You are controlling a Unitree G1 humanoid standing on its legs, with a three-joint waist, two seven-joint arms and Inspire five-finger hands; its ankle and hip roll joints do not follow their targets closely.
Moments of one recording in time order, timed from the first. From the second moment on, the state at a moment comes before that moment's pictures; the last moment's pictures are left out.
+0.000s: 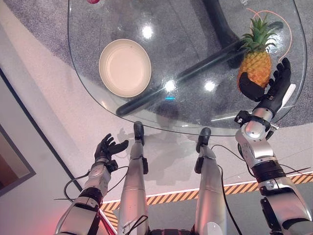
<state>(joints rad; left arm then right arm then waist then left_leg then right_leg) -0.45 0.36 -0.19 1.04 -0.72 -0.18 0.12 -0.62 -0.51 0.16 0.45 0.40 -0.22 -0.79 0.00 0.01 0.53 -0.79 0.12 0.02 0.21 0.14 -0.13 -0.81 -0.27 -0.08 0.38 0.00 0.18</state>
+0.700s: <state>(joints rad) -0.45 0.36 -0.19 1.04 -0.72 -0.18 0.12 -0.63 -0.51 0.16 0.47 0.48 -0.22 -0.76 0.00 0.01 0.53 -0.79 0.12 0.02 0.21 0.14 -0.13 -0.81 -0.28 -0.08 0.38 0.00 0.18</state>
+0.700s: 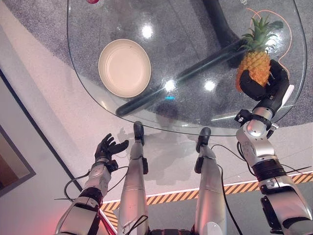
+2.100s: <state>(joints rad) -0.48 0.37 0.05 0.58 -1.04 -0.61 0.50 -0.54 -0.51 0.17 0.29 0.18 -0.16 -0.77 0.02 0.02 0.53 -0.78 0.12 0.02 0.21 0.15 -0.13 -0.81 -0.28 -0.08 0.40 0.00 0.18</state>
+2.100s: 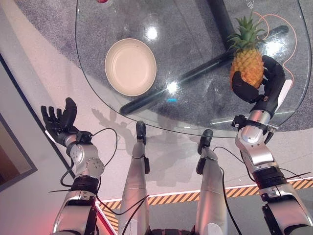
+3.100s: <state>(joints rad) -0.58 0.36 -0.11 0.22 -0.87 -0.37 0.09 -0.55 -0.50 0.17 0.13 -0.08 -0.14 -0.74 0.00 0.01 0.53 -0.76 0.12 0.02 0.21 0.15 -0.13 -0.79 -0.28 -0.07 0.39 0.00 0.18</state>
